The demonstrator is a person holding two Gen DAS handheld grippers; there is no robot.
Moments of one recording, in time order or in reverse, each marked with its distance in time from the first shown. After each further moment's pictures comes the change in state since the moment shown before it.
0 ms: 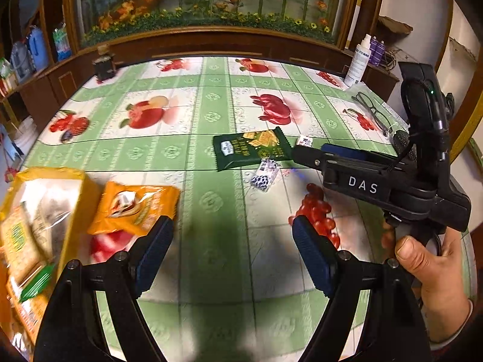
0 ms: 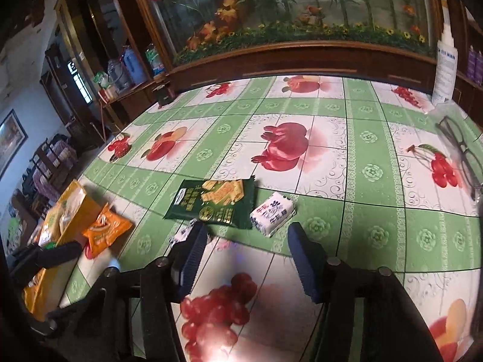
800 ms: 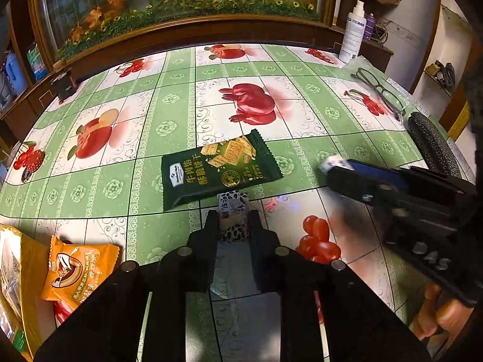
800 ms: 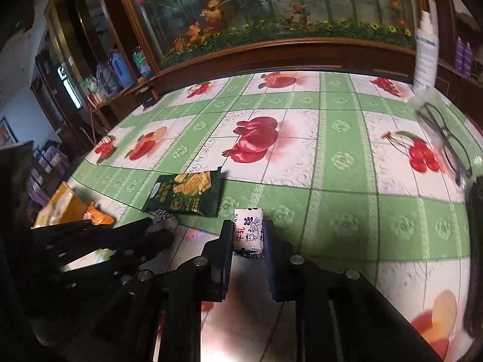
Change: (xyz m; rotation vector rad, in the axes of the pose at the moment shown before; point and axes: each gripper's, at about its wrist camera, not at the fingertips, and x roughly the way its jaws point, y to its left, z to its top) left arm 0.061 -0.038 0.028 0.127 0.036 0.022; right arm -0.017 -0.026 -0.015 0.035 -0.011 -0.039
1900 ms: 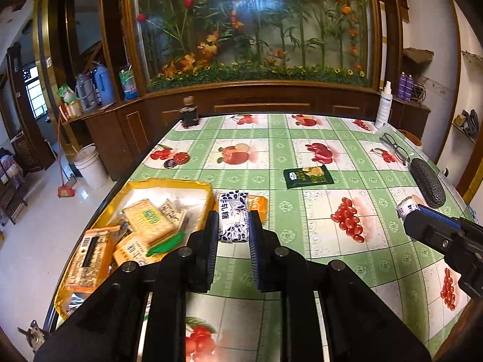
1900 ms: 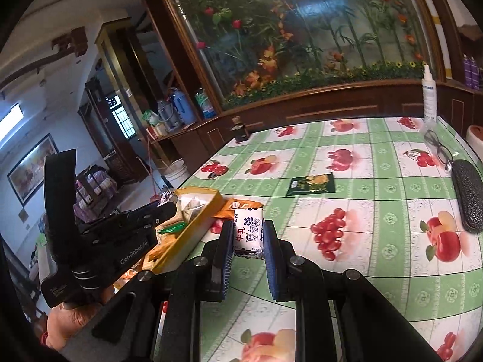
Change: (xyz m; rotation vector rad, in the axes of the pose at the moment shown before) left arm -0.188 0.065 -0.094 -0.169 -0.283 0.272; right arm -0.172 0.124 -0.076 -0.040 -0.212 0.212
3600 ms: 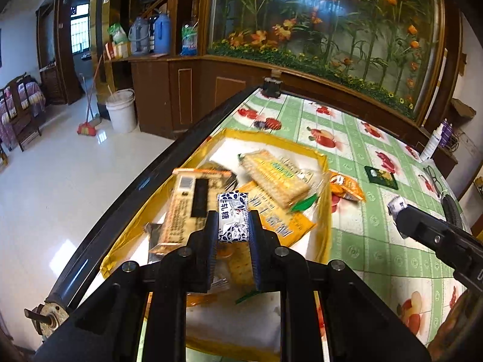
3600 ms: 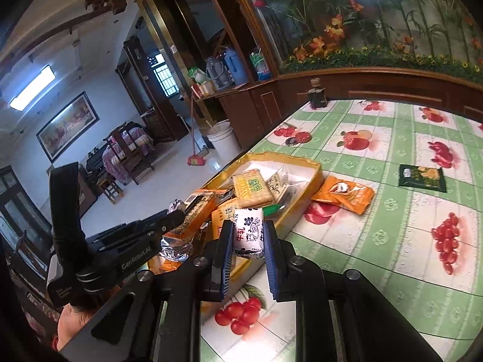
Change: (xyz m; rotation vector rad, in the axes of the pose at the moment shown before) left arm 0.009 0.158 -0.064 -0.288 0.097 0.061; right arm 0.106 0.118 -0.011 -0.122 0.181 0.193
